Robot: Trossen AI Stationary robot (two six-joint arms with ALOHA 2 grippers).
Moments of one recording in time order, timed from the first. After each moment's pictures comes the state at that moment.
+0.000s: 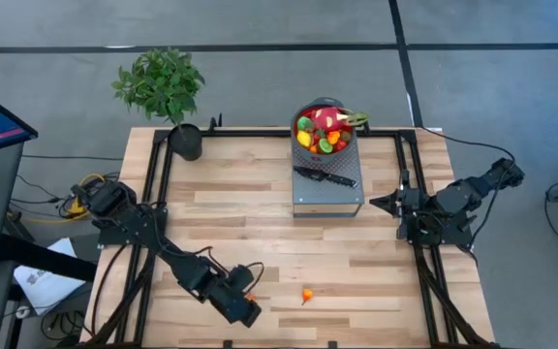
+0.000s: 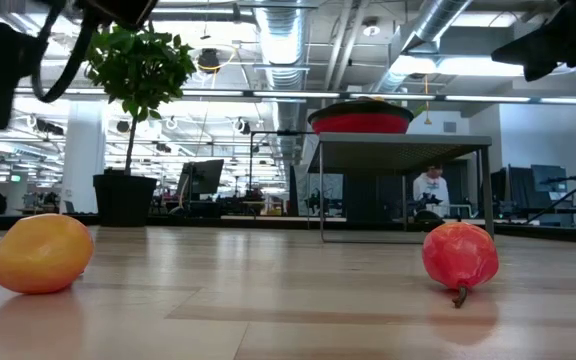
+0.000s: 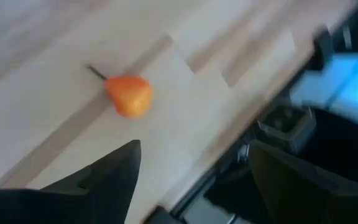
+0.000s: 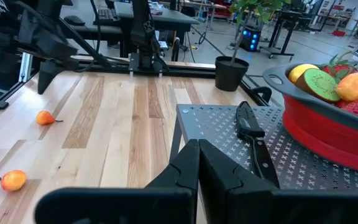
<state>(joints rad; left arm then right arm) -0.65 1.77 1.21 -0.45 -0.10 -1.54 0.51 0.20 0.38 -0.42 0.68 0.03</state>
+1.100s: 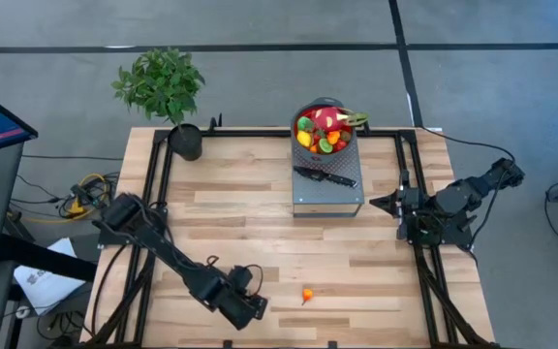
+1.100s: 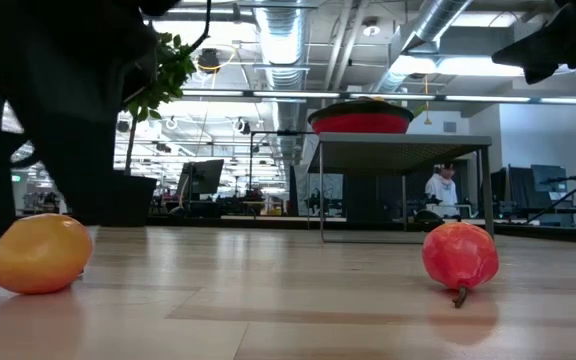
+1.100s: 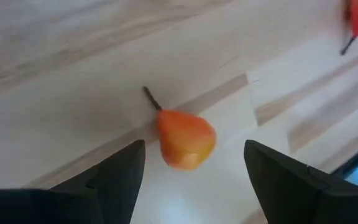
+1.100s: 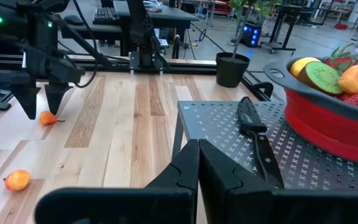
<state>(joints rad) -0.67 1.92 1.21 -0.45 -0.23 -1.82 0.51 0.20 0.38 -0.43 0.68 0.06</state>
